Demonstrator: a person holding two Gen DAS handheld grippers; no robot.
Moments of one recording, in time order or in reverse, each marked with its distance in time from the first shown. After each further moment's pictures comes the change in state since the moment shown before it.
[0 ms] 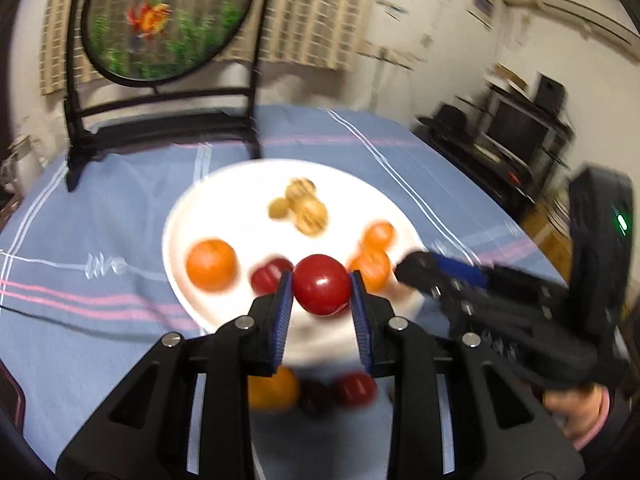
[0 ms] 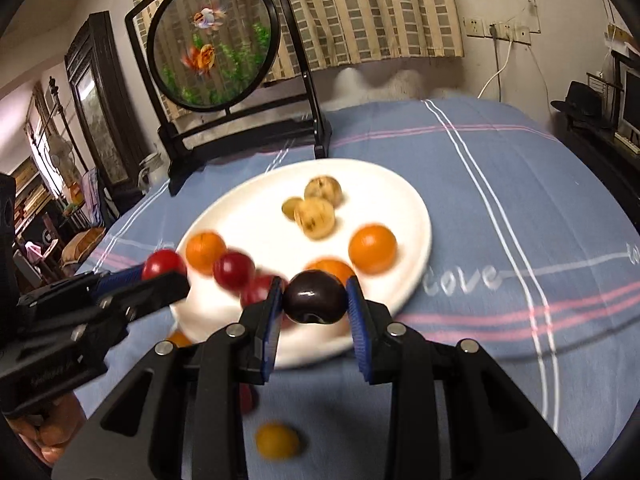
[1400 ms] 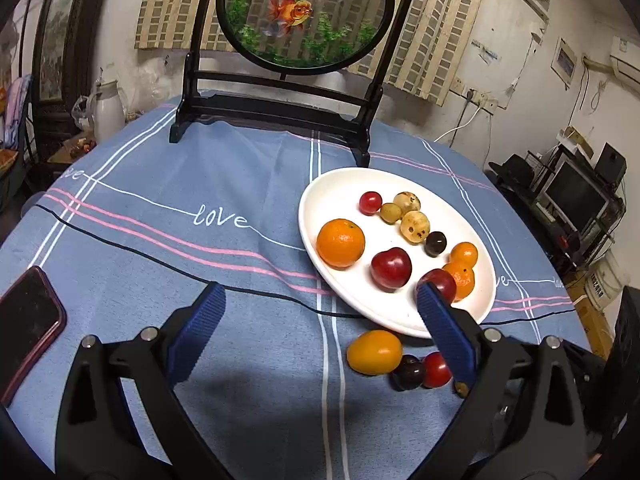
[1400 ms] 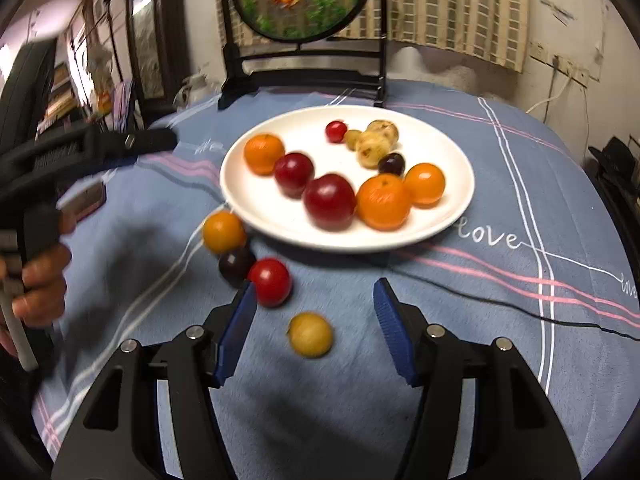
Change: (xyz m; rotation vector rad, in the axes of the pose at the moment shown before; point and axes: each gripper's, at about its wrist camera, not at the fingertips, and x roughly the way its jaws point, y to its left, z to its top) left arm -0.050 0.064 -0.035 -0.237 -0.049 0.188; right arm -0.027 0.042 -0.057 -0.301 0.161 0.026
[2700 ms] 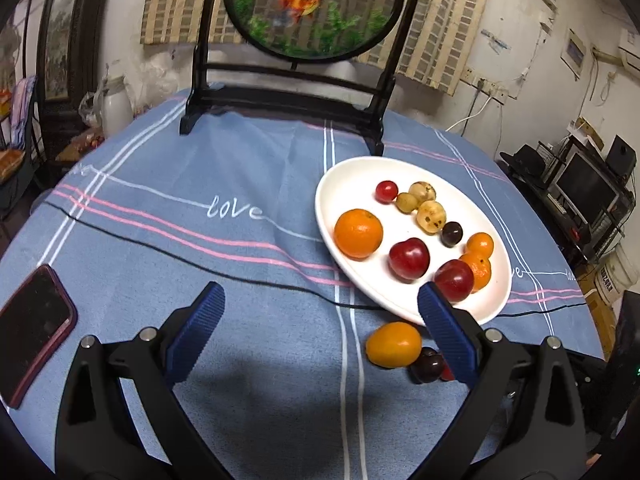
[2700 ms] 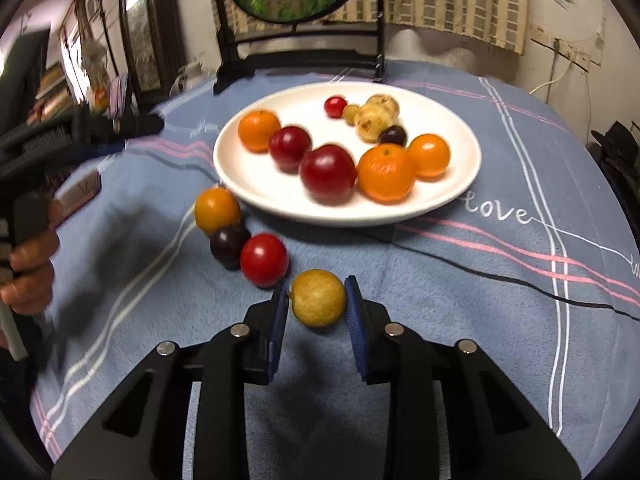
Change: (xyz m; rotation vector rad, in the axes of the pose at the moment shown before) left arm 0.008 0.011 0.001 0.001 0.059 0.033; right arm 0.010 -0.010 -0.008 0.053 0.028 0.012
